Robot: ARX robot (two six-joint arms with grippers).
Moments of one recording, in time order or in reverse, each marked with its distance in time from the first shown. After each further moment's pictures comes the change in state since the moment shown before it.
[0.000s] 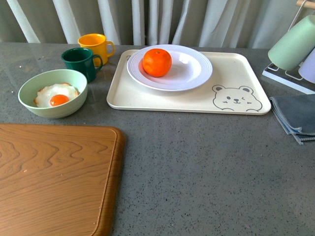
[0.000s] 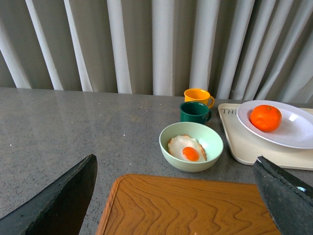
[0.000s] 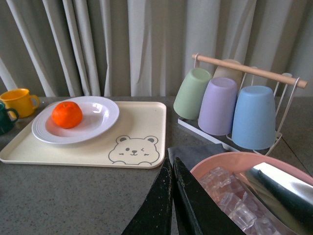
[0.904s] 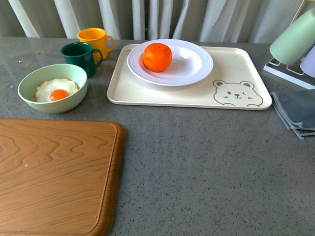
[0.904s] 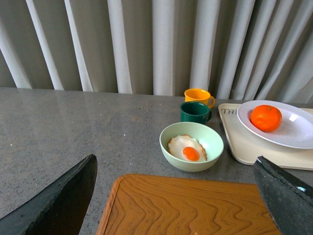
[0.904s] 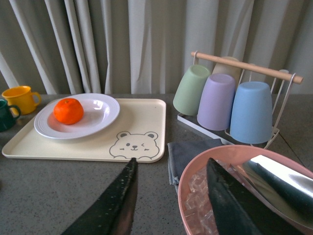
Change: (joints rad) left arm 0.000 0.000 0.000 0.000 0.000 0.000; right arm 0.000 -0.201 0.001 -0.206 0.002 -0.002
